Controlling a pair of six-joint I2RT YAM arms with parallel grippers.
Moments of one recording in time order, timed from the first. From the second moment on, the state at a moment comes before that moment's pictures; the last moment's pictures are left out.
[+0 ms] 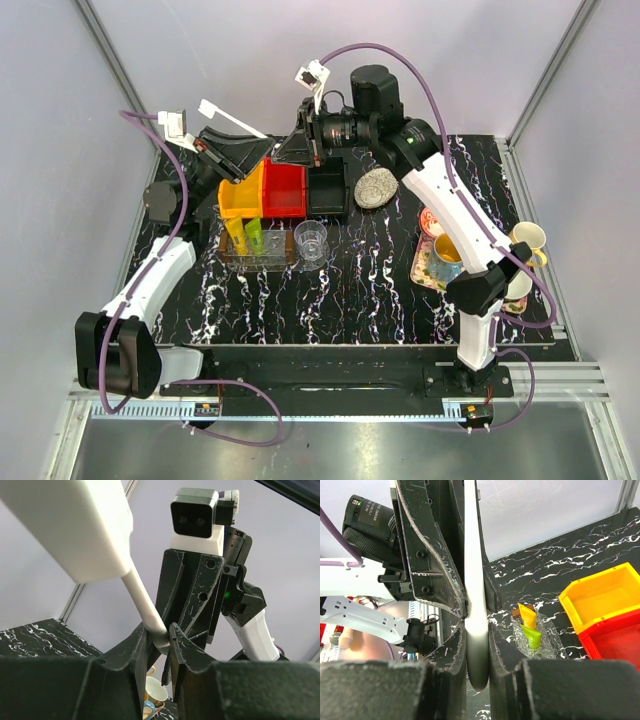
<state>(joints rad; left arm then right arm) -0.17 1.27 0.95 1.06 0.68 -1.16 0.68 1.93 2.35 -0.63 -0.76 0.17</state>
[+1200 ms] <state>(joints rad) -0.20 1.22 1.16 -0.13 0.88 -0.12 0.68 1.78 2.18 -0.70 -0.58 -0.03</state>
